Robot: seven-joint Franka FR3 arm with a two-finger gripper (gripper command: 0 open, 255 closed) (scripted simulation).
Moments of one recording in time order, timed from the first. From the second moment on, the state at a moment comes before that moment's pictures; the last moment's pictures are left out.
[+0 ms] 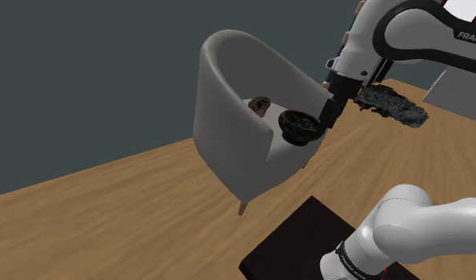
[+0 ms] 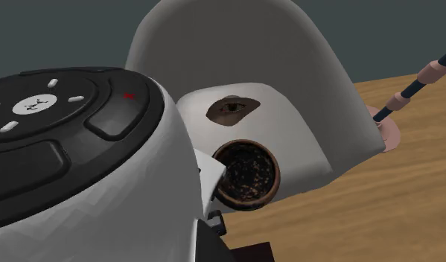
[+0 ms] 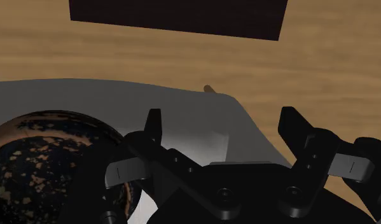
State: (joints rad) arm 0.02 -0.80 -0.06 -2.35 0.03 1.47 -0.12
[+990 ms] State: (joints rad) arm 0.10 -0.45 -0.31 -2.17 -0.12 1.74 -0.68
